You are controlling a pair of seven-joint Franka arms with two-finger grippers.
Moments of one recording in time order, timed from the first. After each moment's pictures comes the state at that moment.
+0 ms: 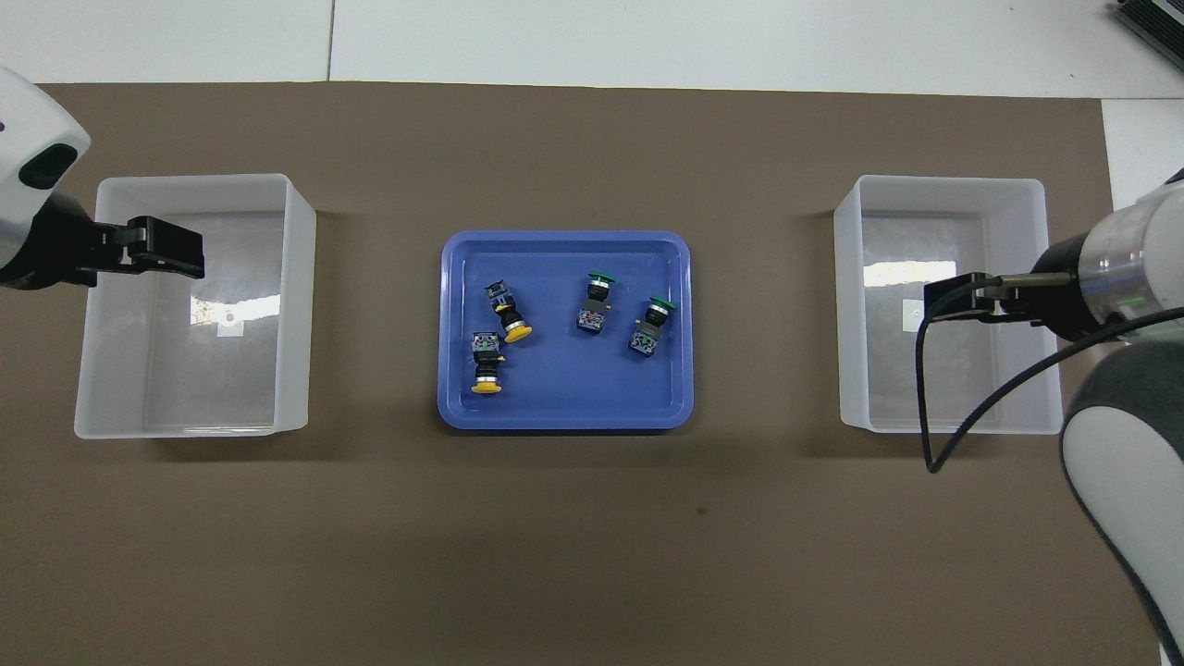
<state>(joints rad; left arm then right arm) -0.12 0.02 0.01 -1.60 0.01 1.67 -0.14 -0.02 -0.08 0.13 -1.73 -0.01 1.71 0.17</state>
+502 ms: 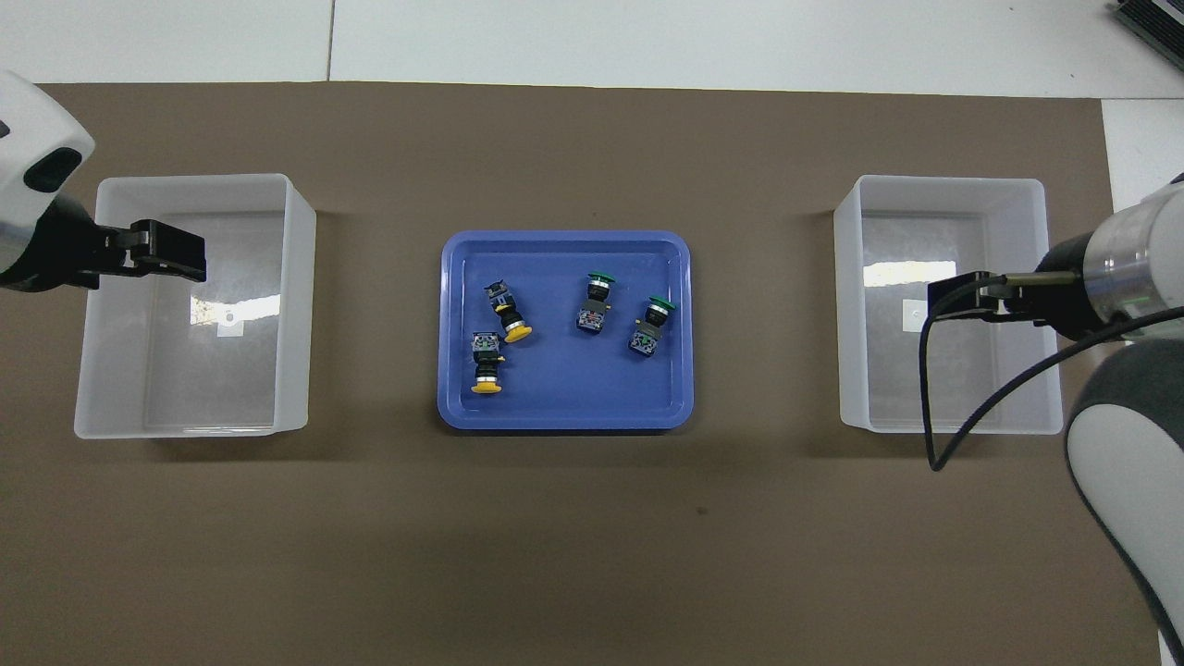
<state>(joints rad) -0.12 0.02 0.00 -1.61 0.01 1.68 -0.13 -0.02 -0.08 0.12 -1.73 -0.01 1.71 0.17</state>
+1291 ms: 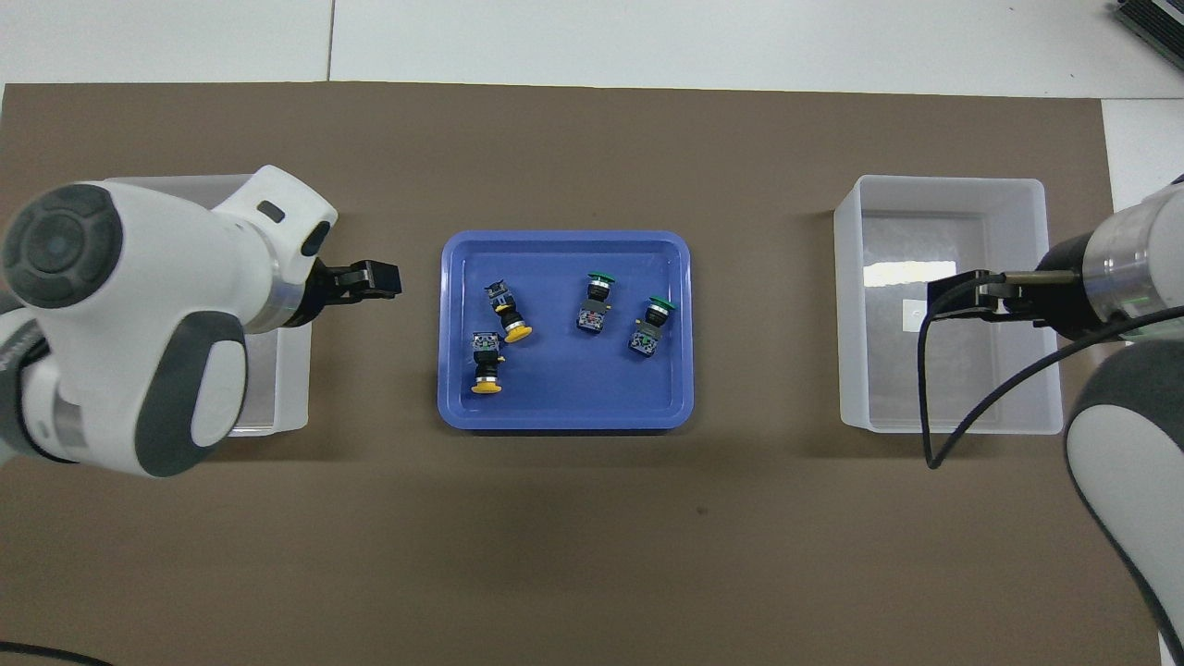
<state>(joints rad) -0.31 0.05 -0.02 -1.99 -0.08 2.23 -0.40 -0.02 -0.08 0.12 -1.73 -0.01 1.71 0.19</state>
